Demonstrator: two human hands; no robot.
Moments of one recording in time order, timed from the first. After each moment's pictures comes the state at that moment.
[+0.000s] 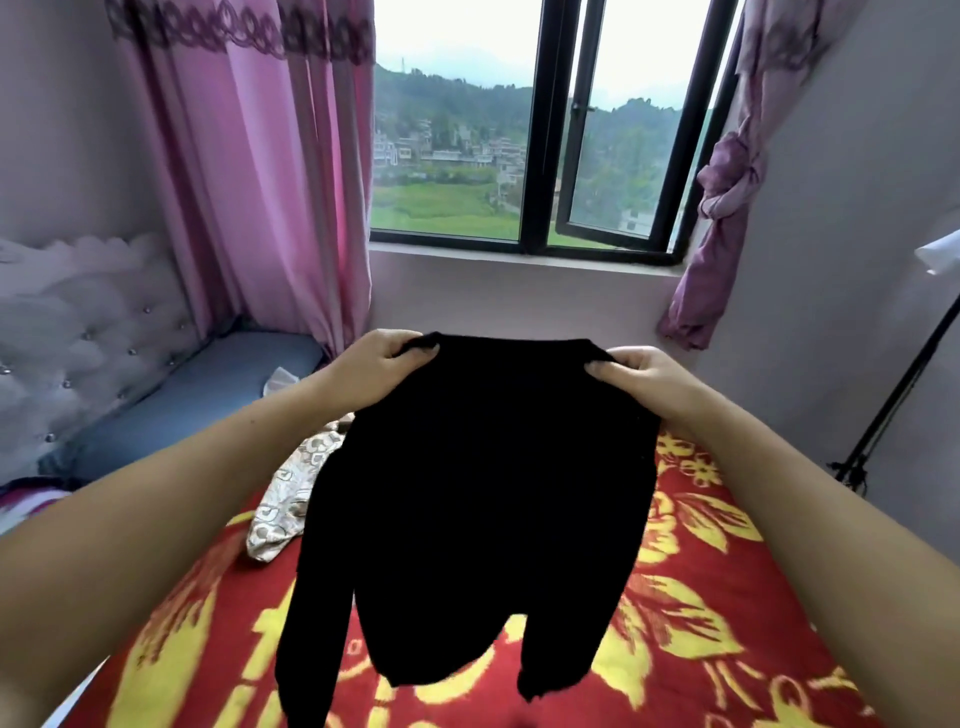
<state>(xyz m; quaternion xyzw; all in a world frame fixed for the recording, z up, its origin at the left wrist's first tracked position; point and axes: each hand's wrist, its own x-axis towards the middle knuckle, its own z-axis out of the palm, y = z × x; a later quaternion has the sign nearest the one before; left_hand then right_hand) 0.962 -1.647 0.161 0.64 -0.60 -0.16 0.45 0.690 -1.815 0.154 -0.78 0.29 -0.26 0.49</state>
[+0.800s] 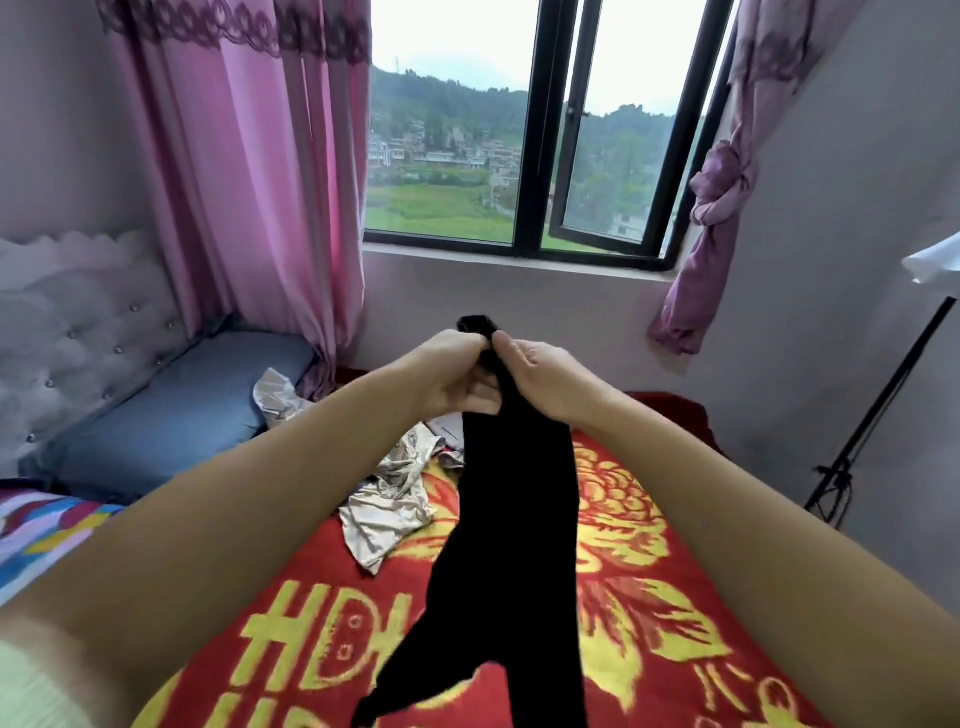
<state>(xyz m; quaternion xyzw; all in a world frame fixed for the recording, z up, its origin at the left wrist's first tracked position) 0.887 -1.680 0.188 0.61 -0.36 -0.48 0.52 0.773 -1.753 0.176 -0.88 0.33 -0.20 0.29</state>
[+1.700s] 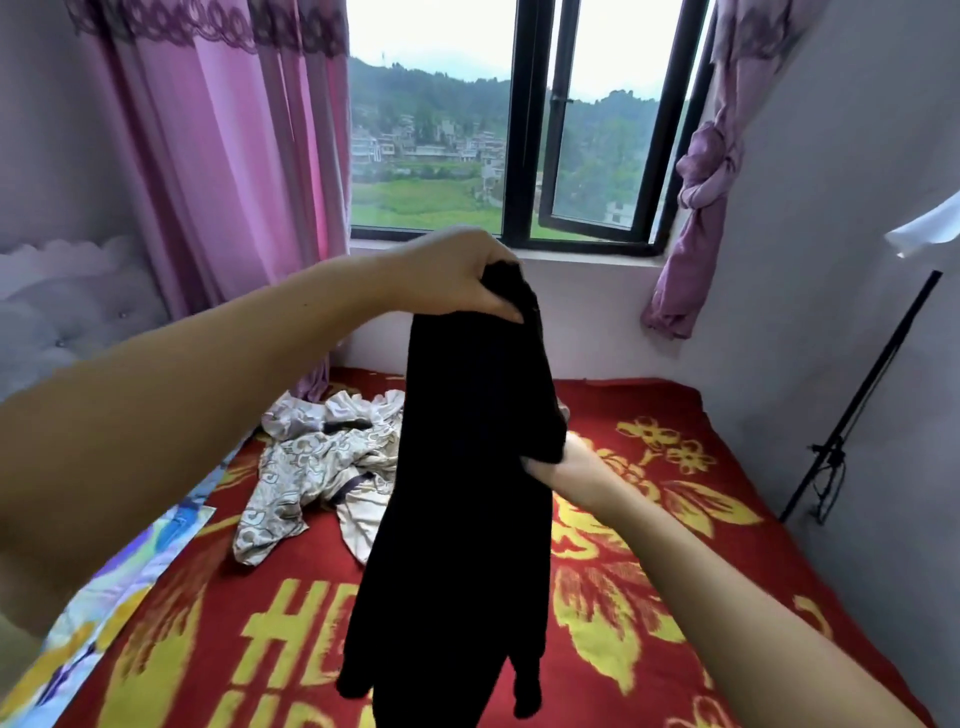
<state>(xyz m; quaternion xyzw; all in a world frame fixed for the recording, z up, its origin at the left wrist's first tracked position) 0.890 -1.683 0.265 0.59 -0.78 -0.02 0.22 0.709 -1.763 0.064 -0.79 0.28 -0.24 0.50</state>
